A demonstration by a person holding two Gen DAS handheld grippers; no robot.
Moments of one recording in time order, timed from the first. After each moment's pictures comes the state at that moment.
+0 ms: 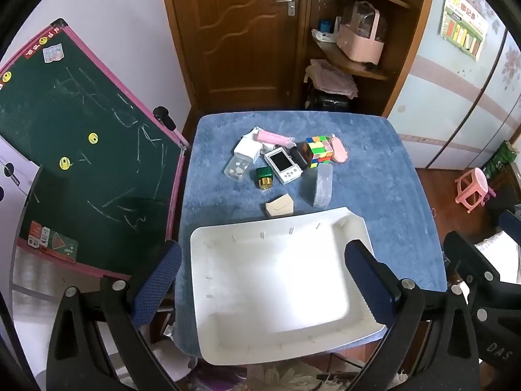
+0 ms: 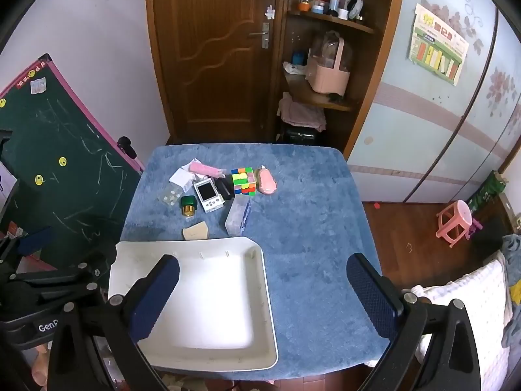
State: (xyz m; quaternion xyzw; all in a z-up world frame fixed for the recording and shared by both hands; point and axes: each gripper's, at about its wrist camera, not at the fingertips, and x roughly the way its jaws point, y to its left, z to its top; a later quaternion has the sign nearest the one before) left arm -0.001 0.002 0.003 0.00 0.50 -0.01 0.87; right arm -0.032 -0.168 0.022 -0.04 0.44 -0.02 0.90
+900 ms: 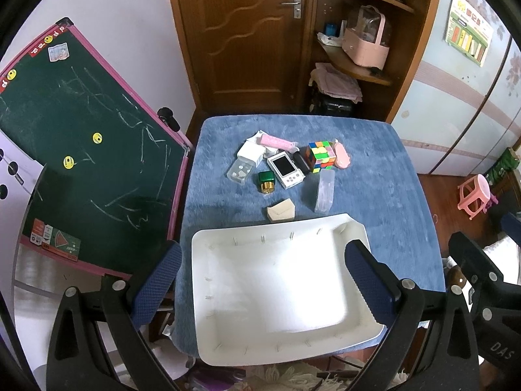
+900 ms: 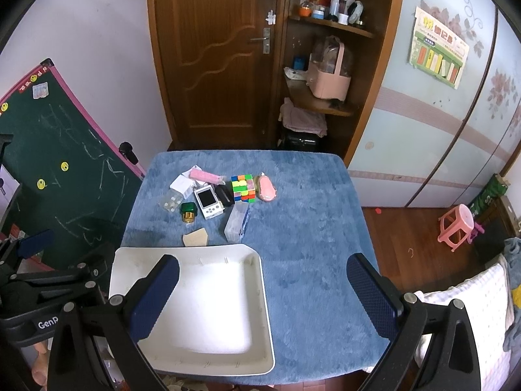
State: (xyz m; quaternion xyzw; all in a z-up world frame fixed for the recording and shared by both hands) left arm -0.001 0.006 0.014 0.00 0.50 0.00 0.87; right arm -0.027 -0.175 0.028 -0.03 0.43 -0.02 0.90
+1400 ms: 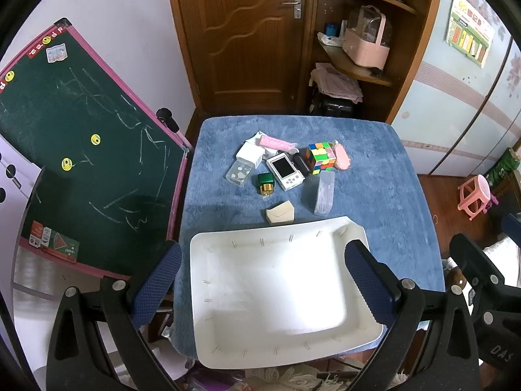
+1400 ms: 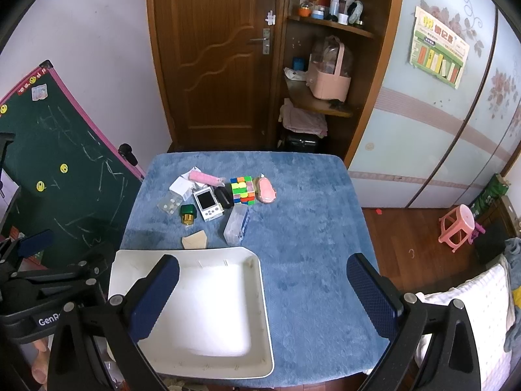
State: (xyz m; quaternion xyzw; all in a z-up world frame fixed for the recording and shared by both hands) left arm 0.001 0.005 0.011 0.00 0.50 0.00 0.87; right arm -0.024 -0.177 0.027 -0.03 0.43 -0.02 0.90
